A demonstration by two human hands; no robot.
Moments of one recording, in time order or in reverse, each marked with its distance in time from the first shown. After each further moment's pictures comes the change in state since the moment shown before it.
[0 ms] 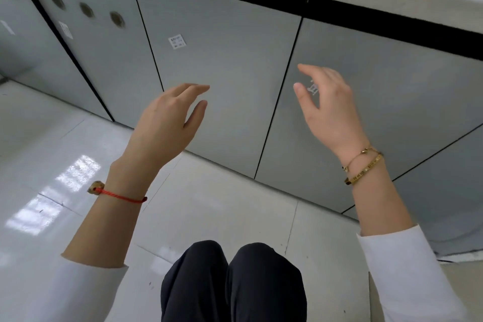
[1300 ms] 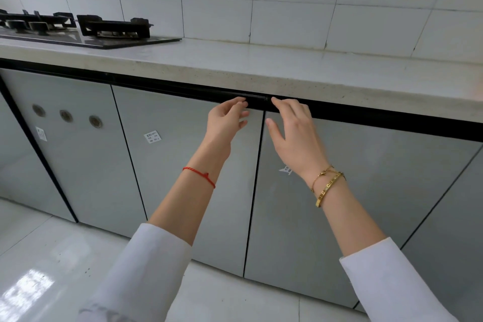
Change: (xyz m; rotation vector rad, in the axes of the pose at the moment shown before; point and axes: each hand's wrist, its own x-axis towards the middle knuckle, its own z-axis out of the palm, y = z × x) left_hand 0.181 0.085 0.054 -1.356 0.091 -0.360; right_hand 0.081 0.014 -0.003 -0.128 0.253 -0.062
